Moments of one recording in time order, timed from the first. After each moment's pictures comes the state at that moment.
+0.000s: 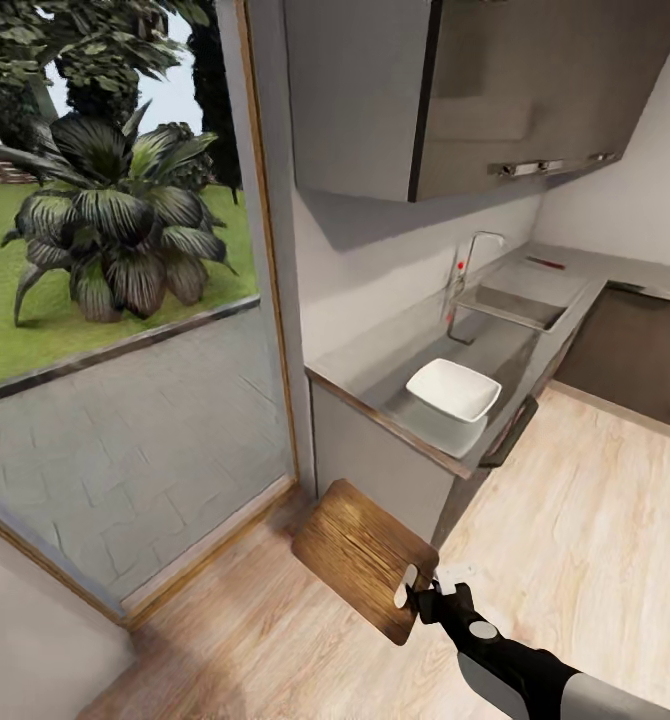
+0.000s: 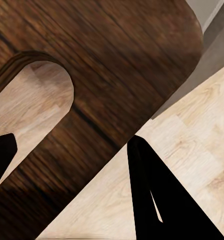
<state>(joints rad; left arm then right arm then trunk) 0.13 -0.04 -0.13 -0.60 0.08 -0.11 0.18 -0.62 -0.21 1.24 -0.59 -1.03 -0.14 -0.29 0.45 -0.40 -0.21</state>
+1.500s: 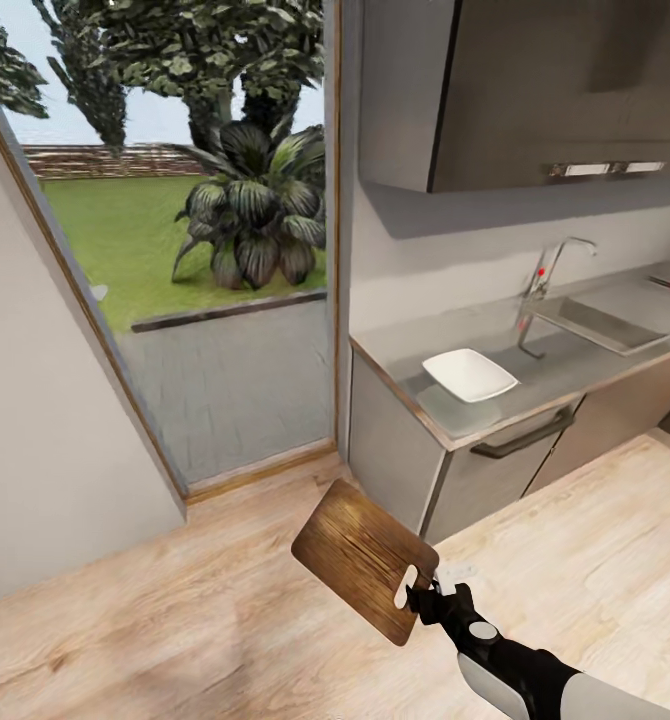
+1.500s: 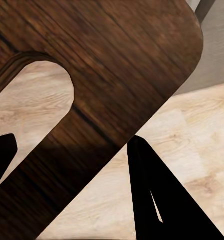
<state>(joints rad) 0.13 -0.04 -0.13 -0.60 0.08 -0.11 0.18 -0.62 -0.21 1.24 -0.59 -1.03 -0.14 -0.29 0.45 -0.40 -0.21</state>
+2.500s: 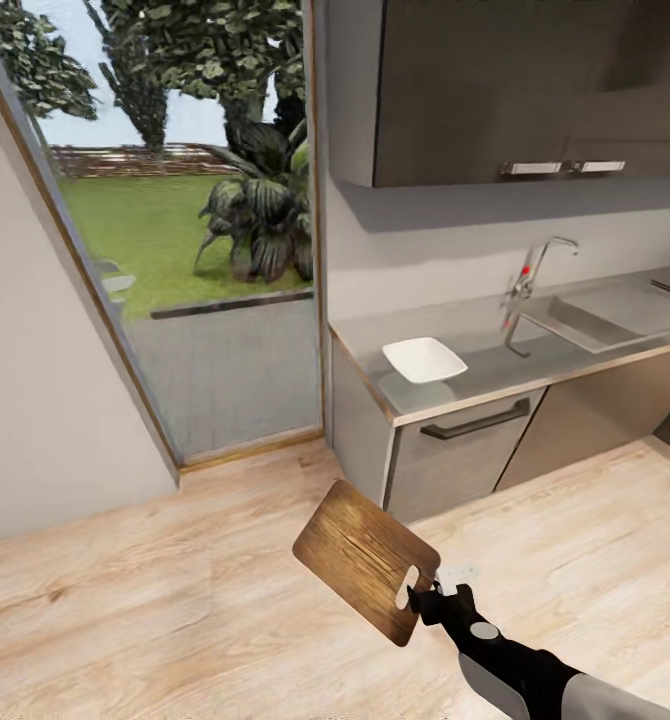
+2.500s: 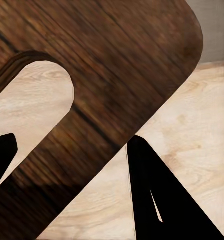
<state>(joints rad) 0.13 -0.04 -0.13 -0.60 0.08 -0.11 0.18 -0.62 -0.21 1.24 -0.58 -1.04 -0.14 -0.29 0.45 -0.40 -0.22</state>
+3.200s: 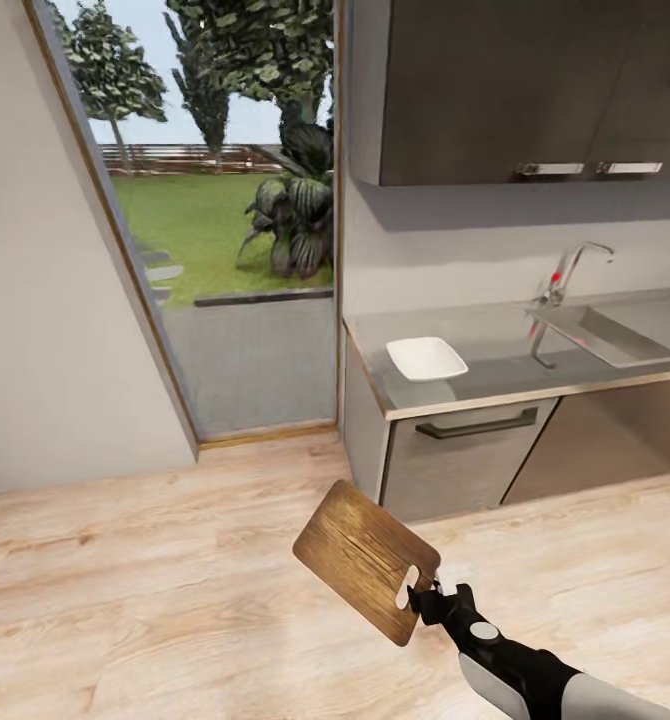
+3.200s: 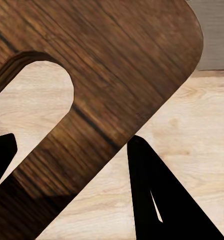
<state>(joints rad) 0.13 -0.04 -0.13 -0.59 0.08 -0.11 0.18 -0.62 -0.21 1.24 -0.58 -1.03 -0.14 -0.29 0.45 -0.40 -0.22</state>
